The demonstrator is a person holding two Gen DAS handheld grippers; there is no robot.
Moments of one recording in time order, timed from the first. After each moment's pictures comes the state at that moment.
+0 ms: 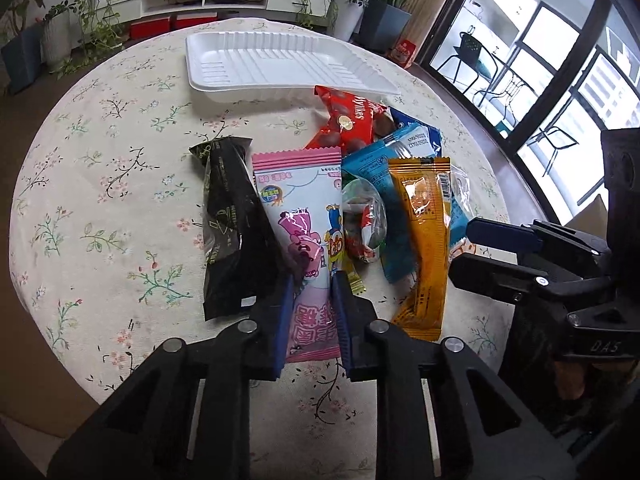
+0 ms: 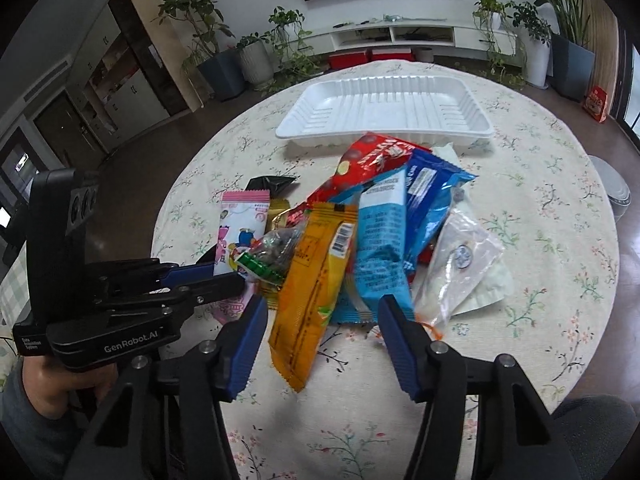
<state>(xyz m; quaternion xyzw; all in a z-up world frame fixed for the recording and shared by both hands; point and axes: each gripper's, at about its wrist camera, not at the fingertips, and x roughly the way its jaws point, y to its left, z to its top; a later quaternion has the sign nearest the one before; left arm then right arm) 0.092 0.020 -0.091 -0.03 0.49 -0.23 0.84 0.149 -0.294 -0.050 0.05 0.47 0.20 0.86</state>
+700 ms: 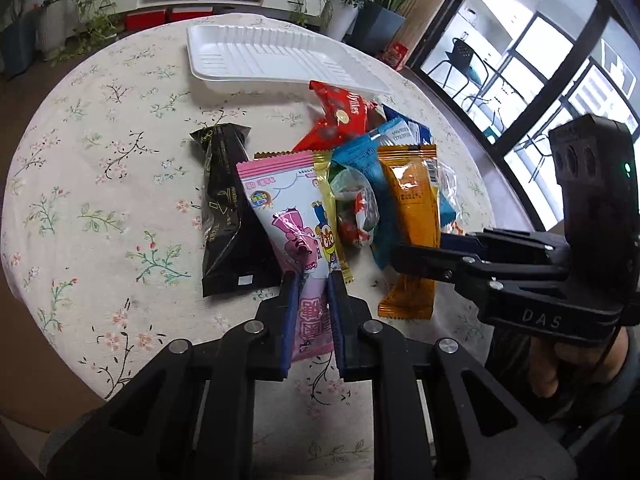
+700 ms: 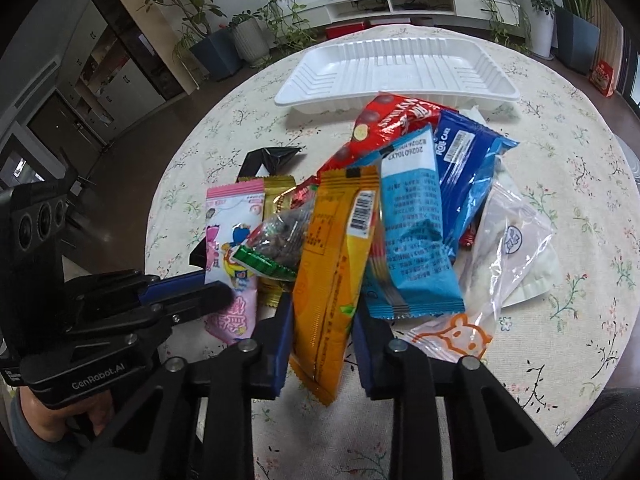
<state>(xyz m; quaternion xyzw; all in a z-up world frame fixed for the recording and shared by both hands) 0.084 0.034 -0.091 -0.07 0.50 -0.24 0.83 0.164 -0.276 -0.073 0.07 0.51 0.20 0.83</state>
